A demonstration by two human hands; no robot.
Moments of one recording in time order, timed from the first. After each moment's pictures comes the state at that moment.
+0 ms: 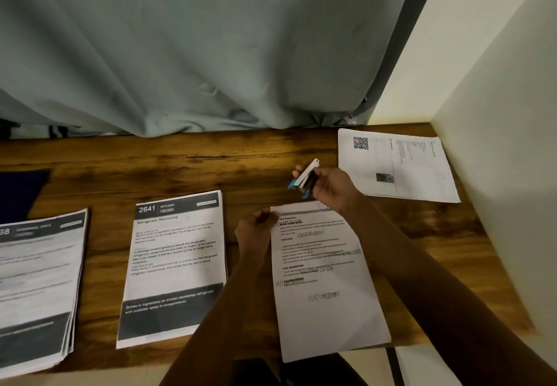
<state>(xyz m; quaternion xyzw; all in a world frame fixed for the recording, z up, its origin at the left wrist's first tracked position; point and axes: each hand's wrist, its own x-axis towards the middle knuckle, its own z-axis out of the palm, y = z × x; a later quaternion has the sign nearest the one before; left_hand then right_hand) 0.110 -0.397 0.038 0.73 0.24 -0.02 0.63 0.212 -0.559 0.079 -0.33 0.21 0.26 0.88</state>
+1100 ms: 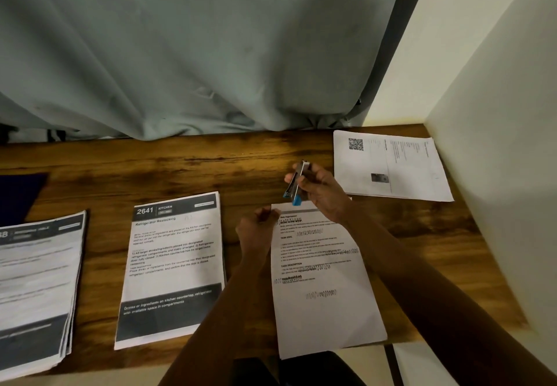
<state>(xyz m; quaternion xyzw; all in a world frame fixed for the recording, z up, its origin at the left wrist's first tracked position) 0.109 -0.407 0.046 0.77 0.22 -0.01 0.60 0.185 -0.558 0.080 -0.61 -0.03 0.20 0.76</state>
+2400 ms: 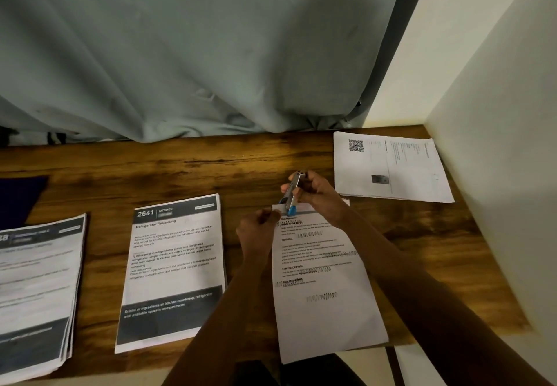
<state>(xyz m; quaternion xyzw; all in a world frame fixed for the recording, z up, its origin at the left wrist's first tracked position) 0.110 -0.409 0.051 0.76 0.23 0.00 0.60 0.182 -0.556 0.072 -0.67 -0.07 0.20 0.71</state>
